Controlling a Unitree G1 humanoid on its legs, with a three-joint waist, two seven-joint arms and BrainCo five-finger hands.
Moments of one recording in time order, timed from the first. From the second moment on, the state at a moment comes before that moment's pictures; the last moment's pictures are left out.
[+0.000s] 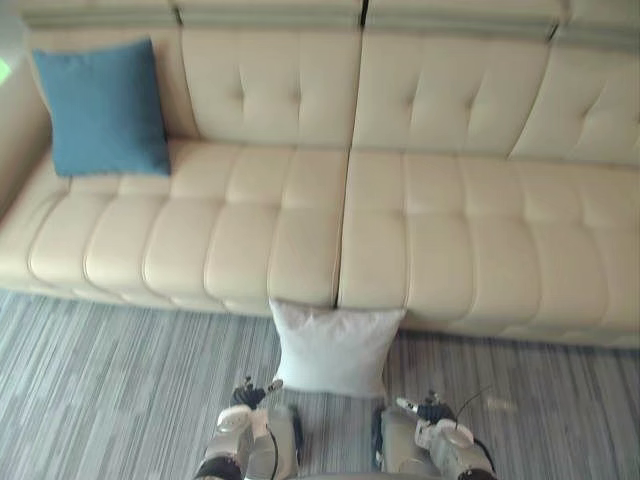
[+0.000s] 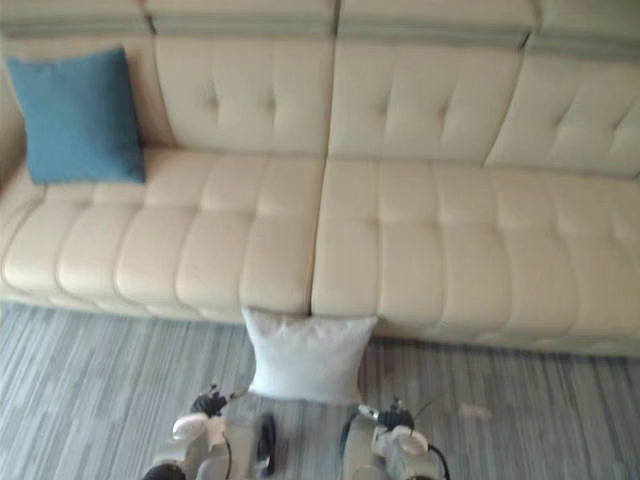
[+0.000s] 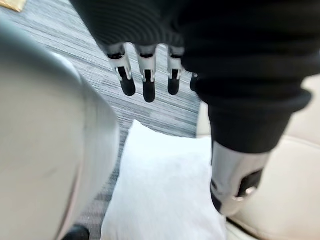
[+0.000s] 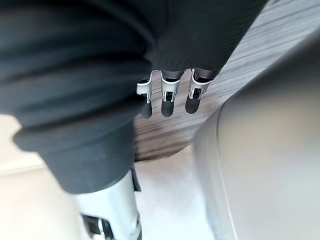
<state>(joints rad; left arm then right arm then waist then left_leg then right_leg) -0.16 0.04 0.18 0.88 -0.09 0.03 0.17 -0.10 -0.07 -0.24 0.93 0.18 0.02 -0.14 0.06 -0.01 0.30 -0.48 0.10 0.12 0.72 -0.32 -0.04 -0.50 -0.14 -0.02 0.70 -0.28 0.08</state>
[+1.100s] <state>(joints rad) -1.01 0.26 0.06 0.55 -0.24 0.00 0.43 -1.08 -0.24 -0.07 0.63 0.35 -0.05 -0.31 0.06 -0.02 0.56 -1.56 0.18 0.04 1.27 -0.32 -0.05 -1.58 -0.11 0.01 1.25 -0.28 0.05</state>
